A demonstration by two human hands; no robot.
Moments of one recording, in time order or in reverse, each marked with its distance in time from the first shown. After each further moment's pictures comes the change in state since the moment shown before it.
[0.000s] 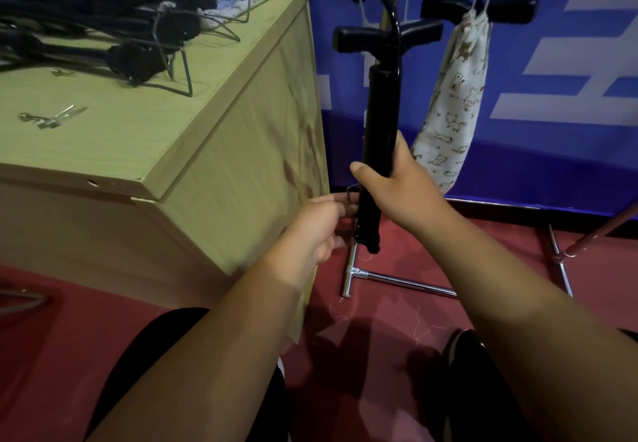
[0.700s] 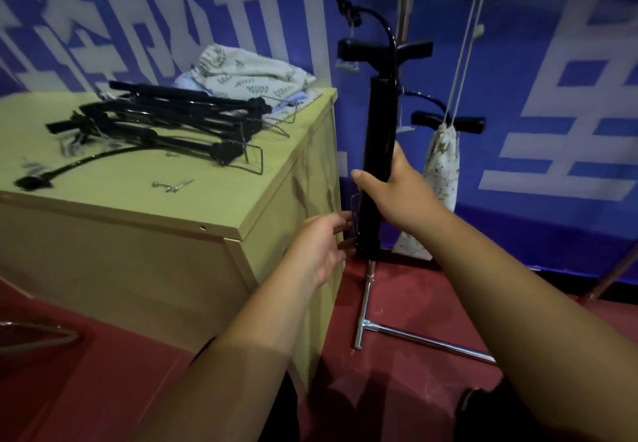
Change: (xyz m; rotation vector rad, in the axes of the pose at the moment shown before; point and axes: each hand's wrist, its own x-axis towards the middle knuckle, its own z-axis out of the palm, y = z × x) left_hand -0.101 0.075 -0.001 -0.144 0.093 0.207; right_hand -0.006 -0.115 -0.043 -0.024 0.011 -0.144
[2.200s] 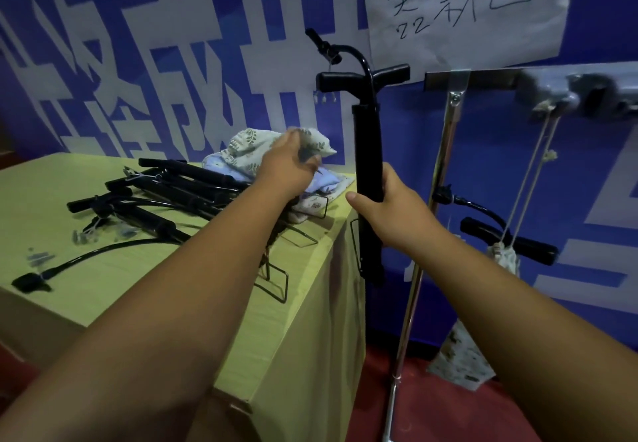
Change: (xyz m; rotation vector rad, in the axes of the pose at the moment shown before) left_hand 0.170 0.285 -0.033 1.255 0.341 0.817; right_hand 0.160 -0.075 0.012 -0.014 -0.067 -0.052
